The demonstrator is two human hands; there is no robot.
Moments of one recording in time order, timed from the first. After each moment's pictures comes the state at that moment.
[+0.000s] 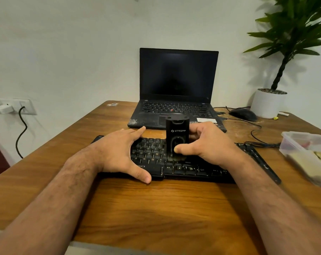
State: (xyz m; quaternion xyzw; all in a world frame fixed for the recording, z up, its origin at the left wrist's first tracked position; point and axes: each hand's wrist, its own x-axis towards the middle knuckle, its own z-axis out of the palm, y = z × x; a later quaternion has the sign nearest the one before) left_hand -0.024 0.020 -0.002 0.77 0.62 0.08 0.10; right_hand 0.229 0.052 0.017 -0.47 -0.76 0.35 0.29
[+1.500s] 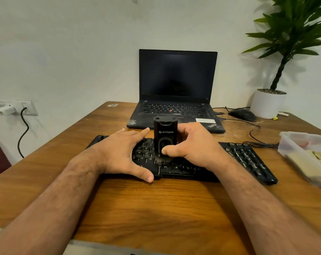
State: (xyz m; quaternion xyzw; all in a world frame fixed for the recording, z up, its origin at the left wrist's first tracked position) left_hand -0.023 0.033 -0.012 0.81 0.58 0.07 0.08; right_hand 0.211 0.044 0.015 -0.43 -0.77 0.34 0.32
